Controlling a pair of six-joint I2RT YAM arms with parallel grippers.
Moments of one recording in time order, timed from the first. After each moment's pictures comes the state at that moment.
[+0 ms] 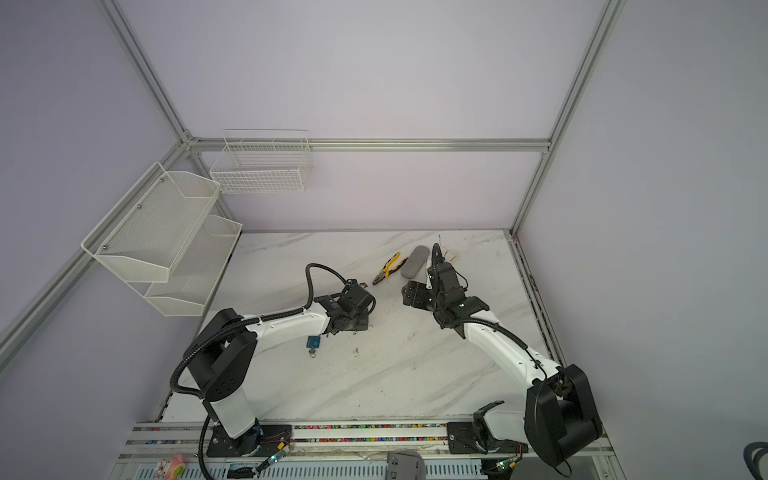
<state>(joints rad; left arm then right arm) -0.76 1.81 1.18 -0.50 -0.32 -0.73 0.44 1.29 0.90 -0.28 -0.10 0.60</state>
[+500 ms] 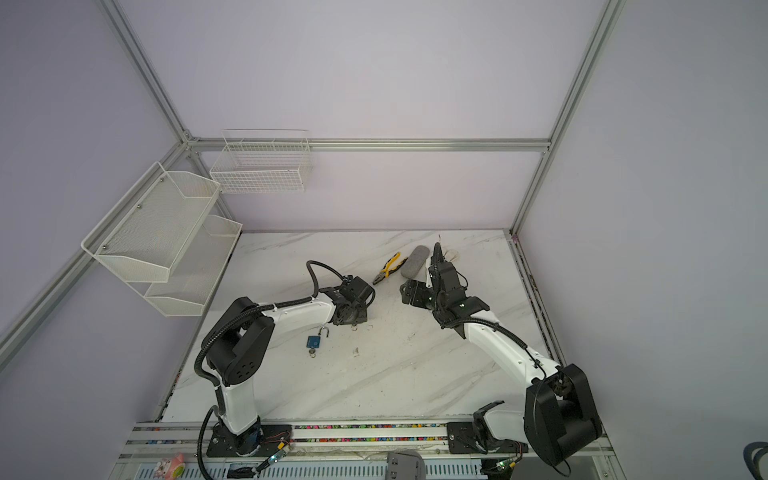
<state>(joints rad) -0.70 1.92 1.26 -0.52 -0.30 -0.76 0.44 1.30 0.89 -0.25 -0.13 0.60</state>
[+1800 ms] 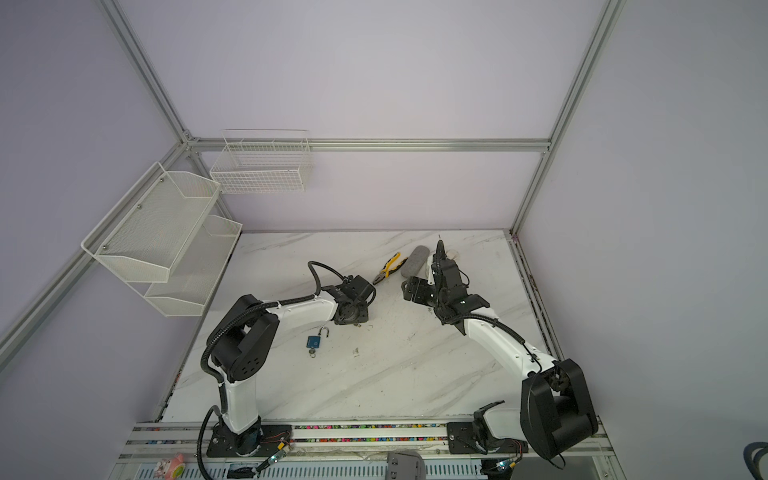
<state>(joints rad) -0.69 1.93 1.28 -0.55 -0.28 -0.78 0.40 1.32 0.91 -0.22 -0.16 0.60</state>
